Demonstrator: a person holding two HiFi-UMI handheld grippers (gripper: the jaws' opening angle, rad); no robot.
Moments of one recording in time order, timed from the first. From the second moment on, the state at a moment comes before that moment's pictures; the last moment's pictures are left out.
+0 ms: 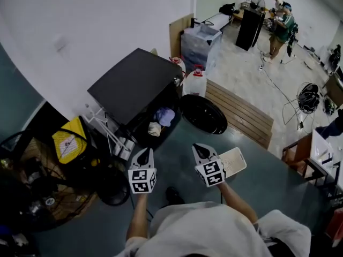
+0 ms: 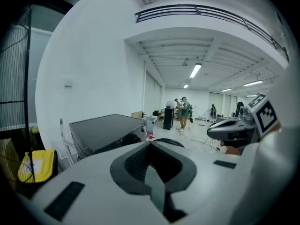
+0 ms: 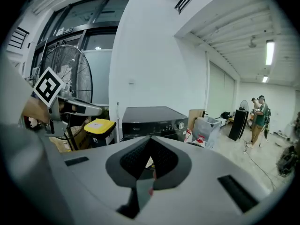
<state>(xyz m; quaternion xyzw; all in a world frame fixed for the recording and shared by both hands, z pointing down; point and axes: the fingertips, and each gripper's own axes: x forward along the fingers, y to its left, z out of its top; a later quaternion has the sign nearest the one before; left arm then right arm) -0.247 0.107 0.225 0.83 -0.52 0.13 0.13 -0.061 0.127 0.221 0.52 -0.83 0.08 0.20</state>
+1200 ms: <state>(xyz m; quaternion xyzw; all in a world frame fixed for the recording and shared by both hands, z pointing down) -0.236 0.012 0.282 0.77 -0.59 0.16 0.20 -0.035 0.010 0.287 0.41 -0.87 0.13 0.24</state>
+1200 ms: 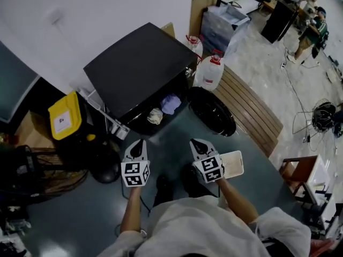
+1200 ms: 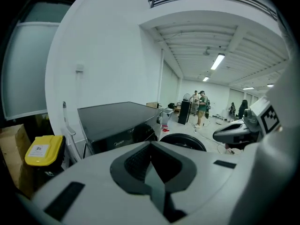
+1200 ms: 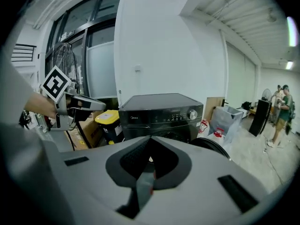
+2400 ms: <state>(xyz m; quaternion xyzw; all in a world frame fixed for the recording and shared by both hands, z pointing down) -0.241 -0.005 0.514 0.76 -0.57 0.19 0.25 -0.064 -0.029 0.522 0.40 -0.86 0.16 0.27</state>
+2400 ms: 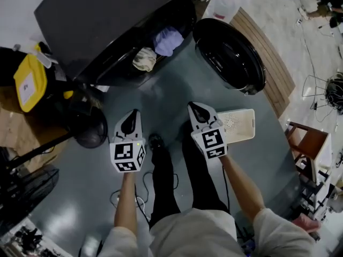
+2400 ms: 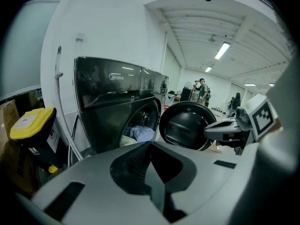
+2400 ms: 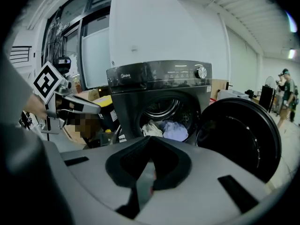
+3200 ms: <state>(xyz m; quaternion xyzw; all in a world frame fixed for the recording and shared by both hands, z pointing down) -0.232 -0.024 0.731 0.76 -0.56 0.20 0.26 -0.085 -0.065 0.754 0.38 -0.87 0.16 0.29</state>
